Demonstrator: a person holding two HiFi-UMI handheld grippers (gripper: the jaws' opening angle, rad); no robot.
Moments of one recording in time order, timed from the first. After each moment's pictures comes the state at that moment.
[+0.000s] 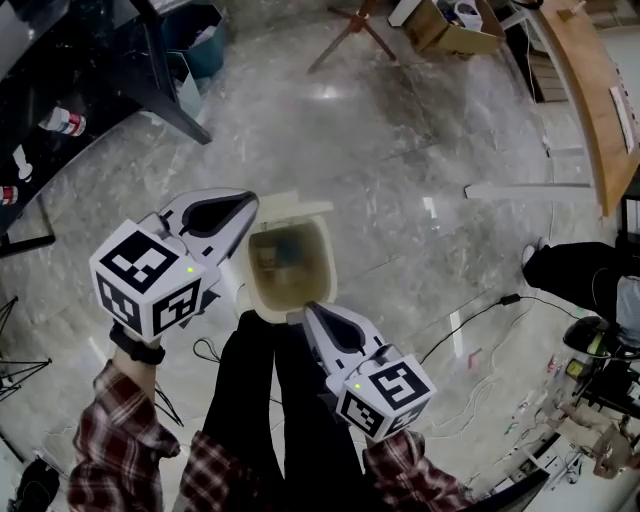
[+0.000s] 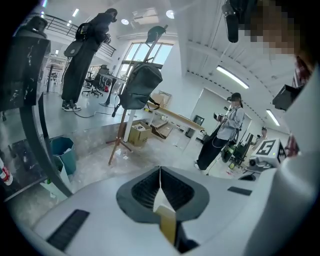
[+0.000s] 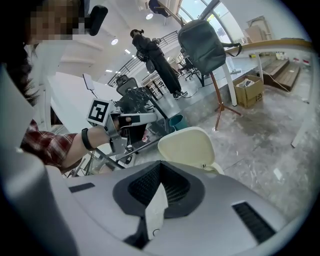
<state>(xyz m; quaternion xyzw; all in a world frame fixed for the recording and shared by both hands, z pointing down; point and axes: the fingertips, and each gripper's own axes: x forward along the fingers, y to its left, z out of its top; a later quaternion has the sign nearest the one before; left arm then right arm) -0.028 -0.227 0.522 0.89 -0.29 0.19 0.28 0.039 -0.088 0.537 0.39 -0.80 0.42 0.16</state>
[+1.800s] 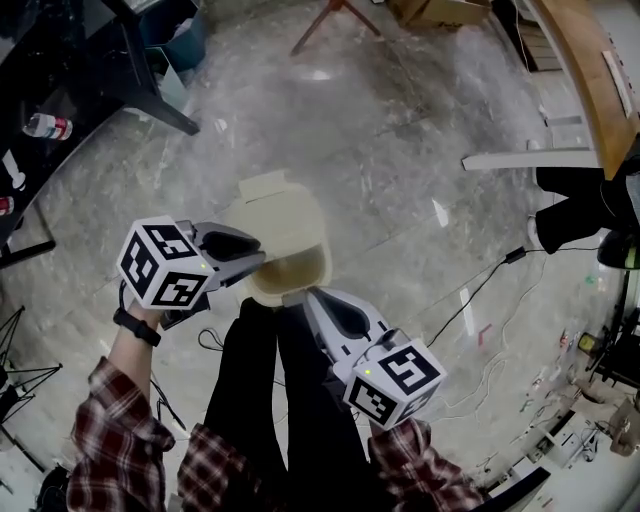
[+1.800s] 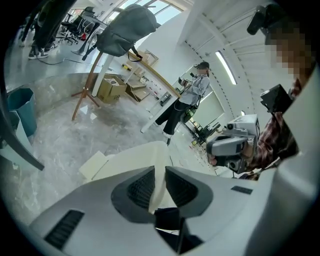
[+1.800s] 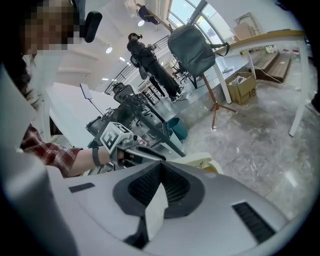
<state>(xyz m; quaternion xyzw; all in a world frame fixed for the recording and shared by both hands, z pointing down) 0.011 -0.115 0.610 0.86 -0.05 0.30 0.41 0.065 -0.072 0.538 0.41 -0.79 0.44 0.13</state>
